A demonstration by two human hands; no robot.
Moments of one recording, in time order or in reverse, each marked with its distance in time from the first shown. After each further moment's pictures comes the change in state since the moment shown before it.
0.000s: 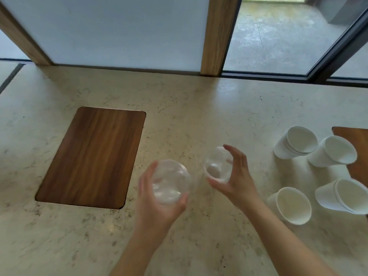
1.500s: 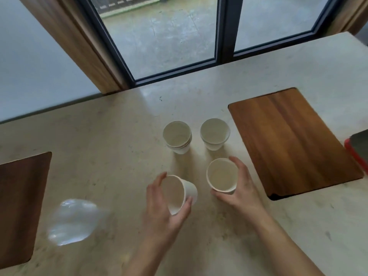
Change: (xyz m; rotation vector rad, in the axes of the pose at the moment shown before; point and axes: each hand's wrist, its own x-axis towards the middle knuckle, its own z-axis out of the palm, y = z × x) left_hand -0.059 0.129 0.270 0.242 -0.261 0.193; right_hand -0.094 0.203 -0.226 0.146 0.131 0.325
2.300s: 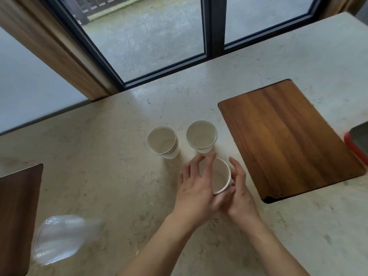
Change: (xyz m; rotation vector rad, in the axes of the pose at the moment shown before) left_hand 0.055 0.082 0.084 0.440 -0.357 0.258; right_hand -0.001 0.023 -0.004 0.215 0.005 0.034
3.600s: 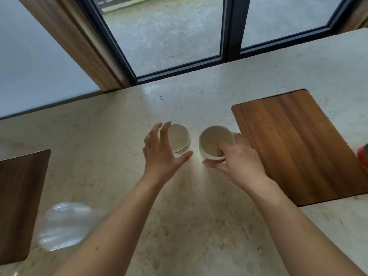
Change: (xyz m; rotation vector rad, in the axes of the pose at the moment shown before) left_hand 0.051 -0.111 -0.040 -0.118 0.281 -0.248; right_hand 0.085 -0.072 -0.010 -0.843 -0.098 -0.193
